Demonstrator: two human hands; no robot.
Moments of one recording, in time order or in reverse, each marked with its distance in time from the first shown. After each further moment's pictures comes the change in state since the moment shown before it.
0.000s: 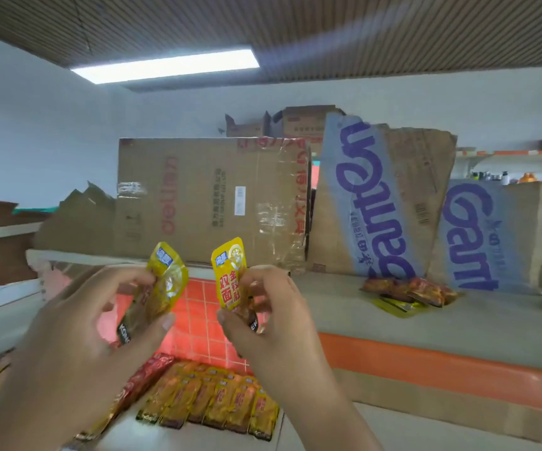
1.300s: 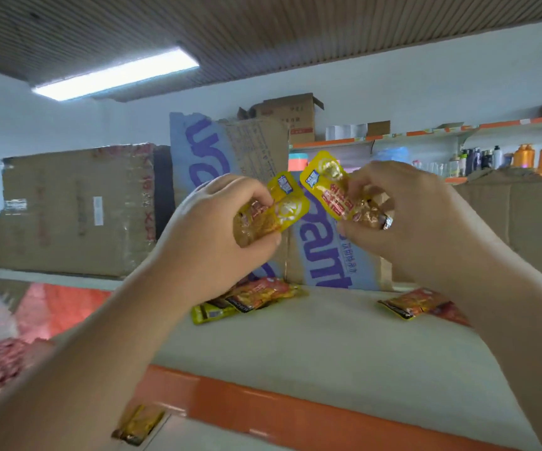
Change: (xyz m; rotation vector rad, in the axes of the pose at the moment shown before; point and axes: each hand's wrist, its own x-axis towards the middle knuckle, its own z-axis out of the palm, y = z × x) left_hand 0.116 0.387 0.279 0.010 -0.125 0.304; right_hand 0.057 0.077 -0.508 -0.649 -0.013 -0.182
